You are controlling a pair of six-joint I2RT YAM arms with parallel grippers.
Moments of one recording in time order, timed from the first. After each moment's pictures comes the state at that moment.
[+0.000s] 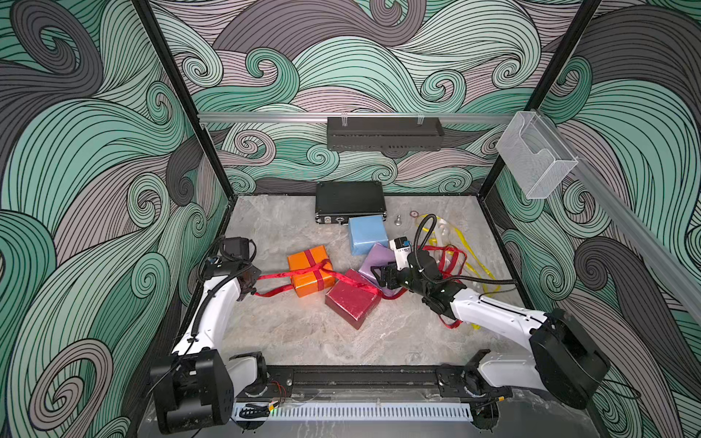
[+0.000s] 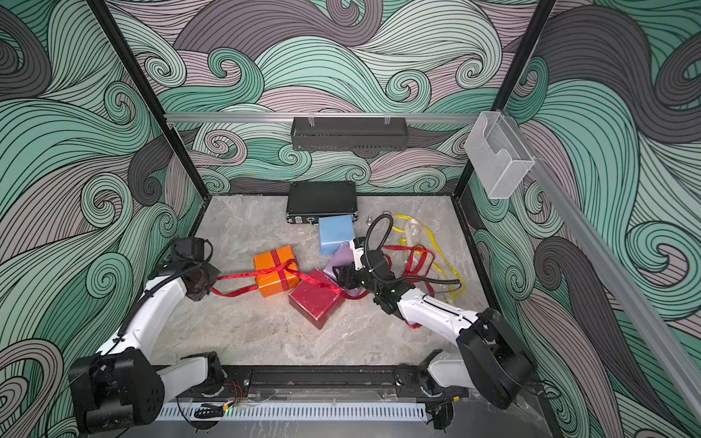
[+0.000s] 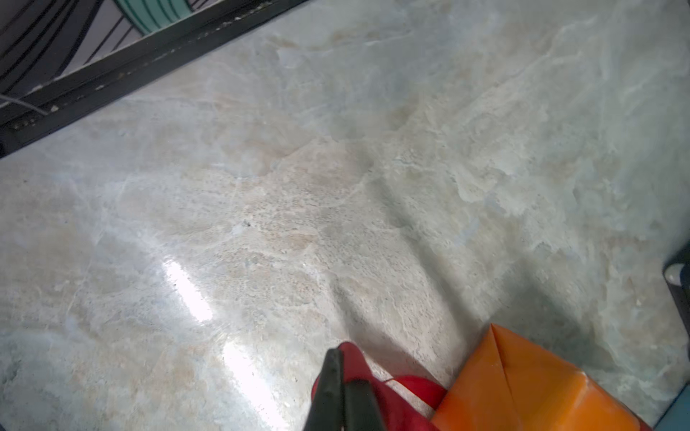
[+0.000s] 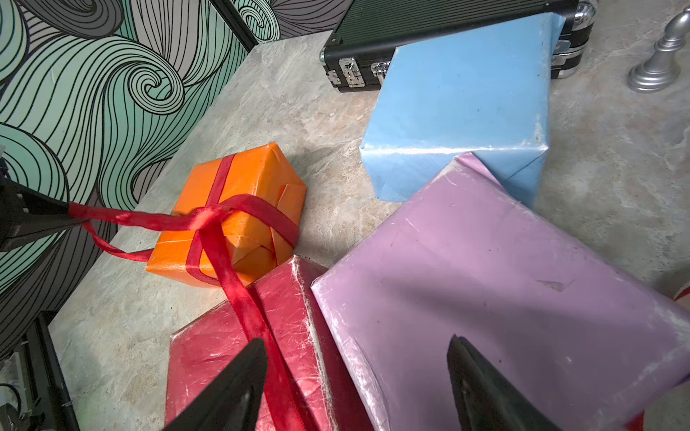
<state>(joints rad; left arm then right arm) 0.19 1.14 0.81 -0.80 -0.20 -0.90 0.66 1.32 0.62 0.18 -0.09 0.40</state>
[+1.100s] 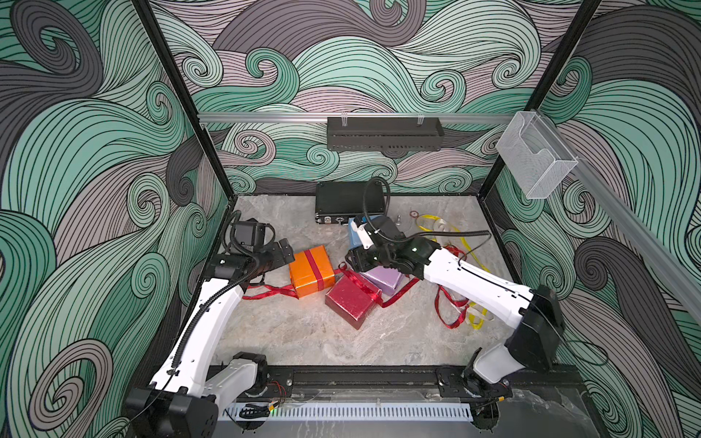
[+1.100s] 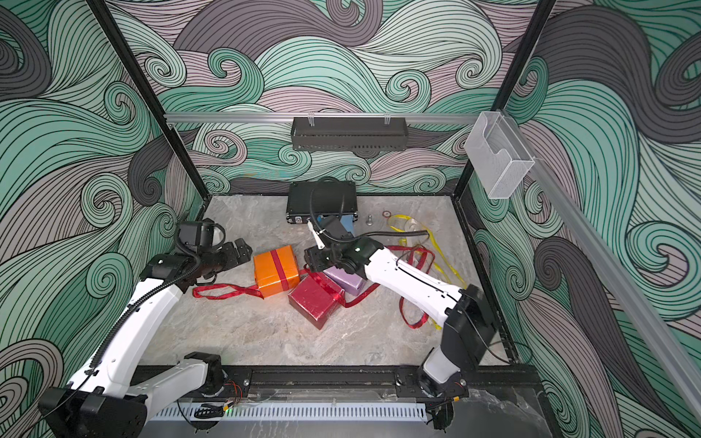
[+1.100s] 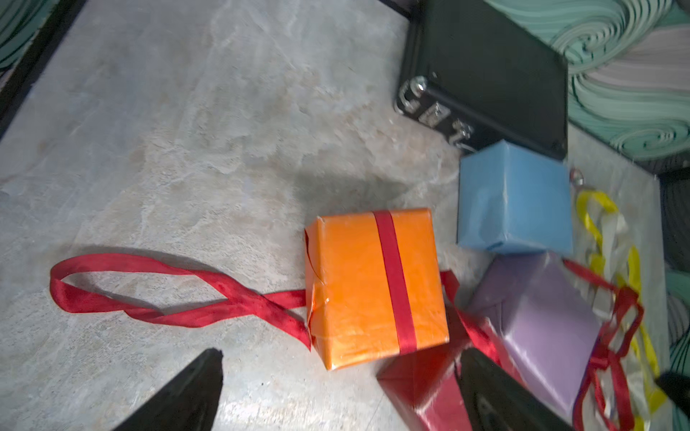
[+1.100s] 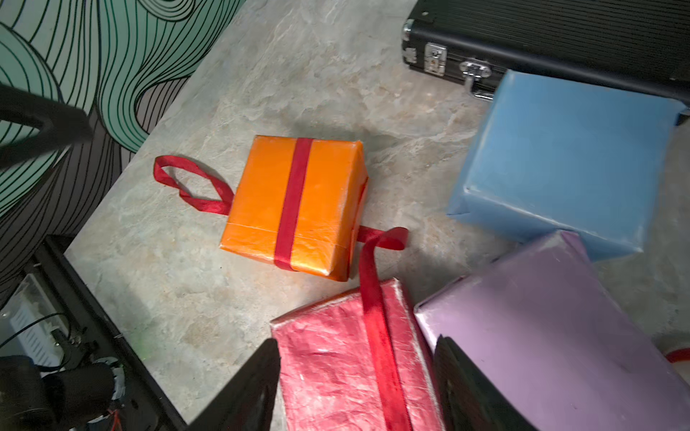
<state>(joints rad) -0.16 1.04 1.04 -0.89 0.00 -0.47 0.87 1.64 1.46 -0.64 -0.01 0.29</state>
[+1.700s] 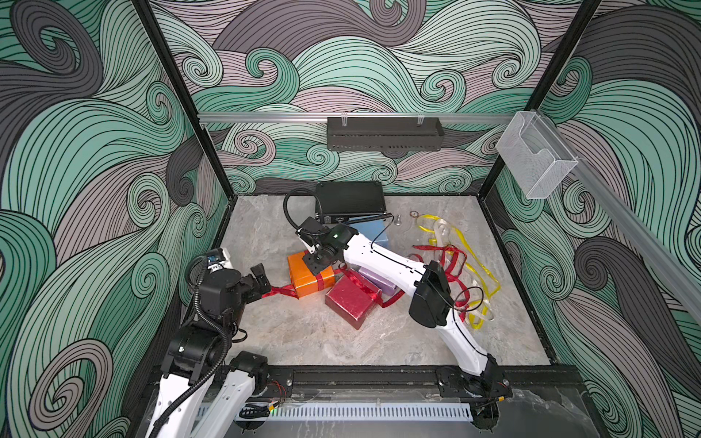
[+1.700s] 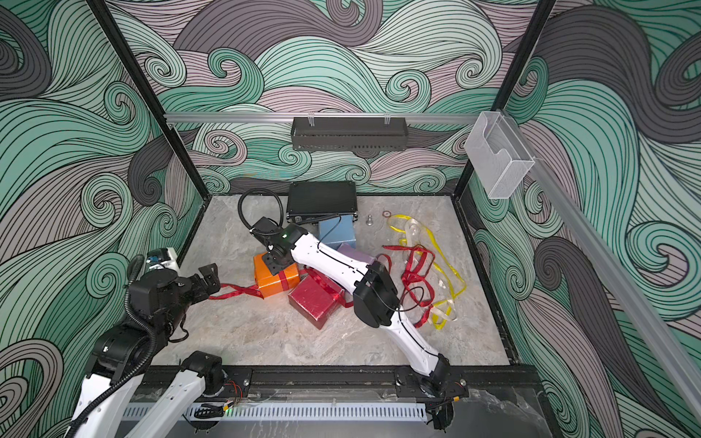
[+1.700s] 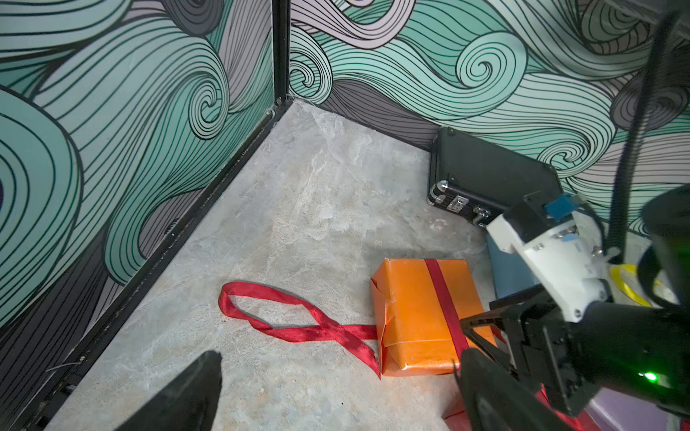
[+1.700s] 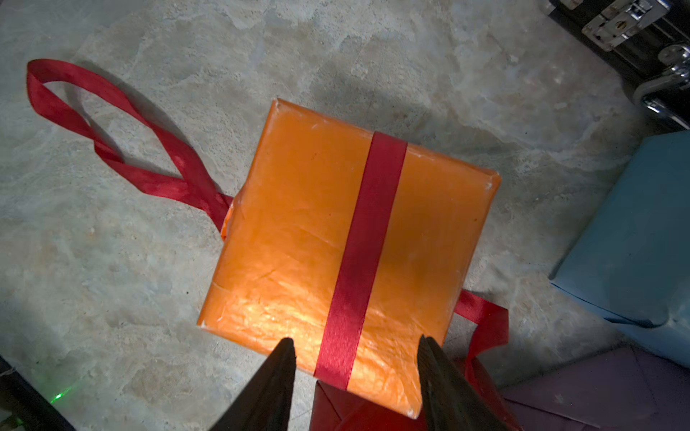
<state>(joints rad) -0.23 0.53 0.92 -0.96 -0.39 -0.46 0.99 2.37 2.34 -1.08 0.08 0.23</state>
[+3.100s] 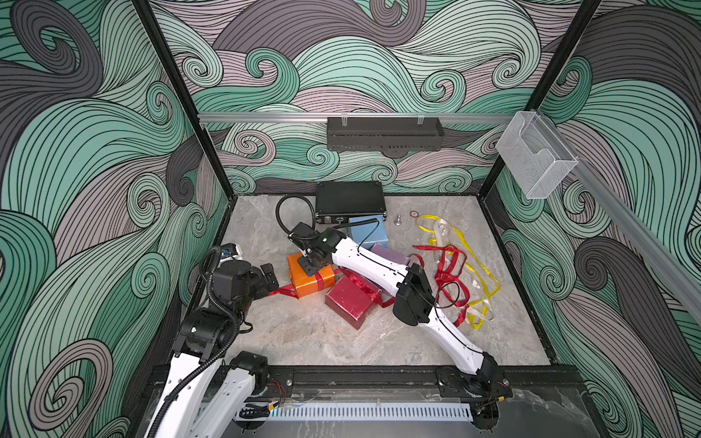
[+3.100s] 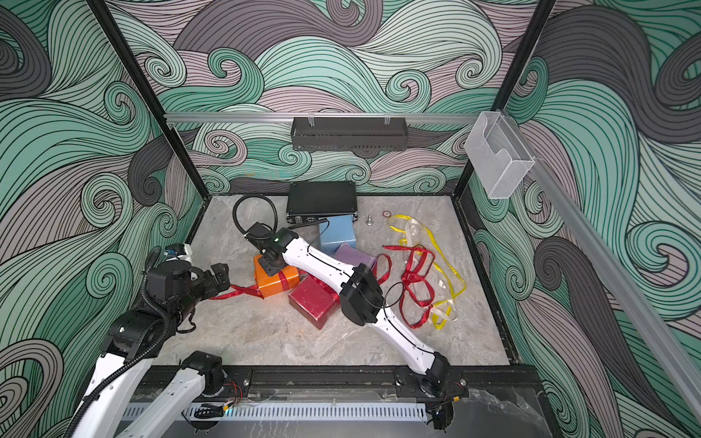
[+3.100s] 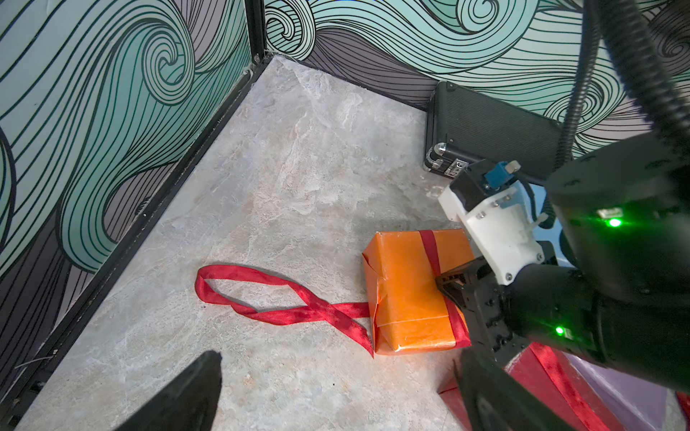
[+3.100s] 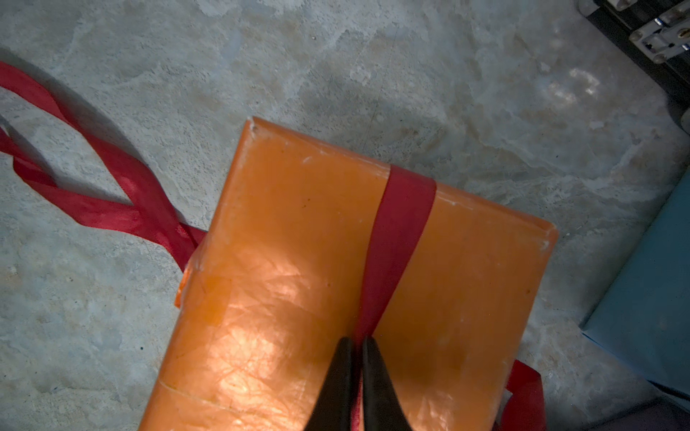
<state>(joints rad) -0.23 0.62 0.90 -0.94 -0.30 -0.46 1.00 2.53 2.50 -1.11 0.12 0.22</state>
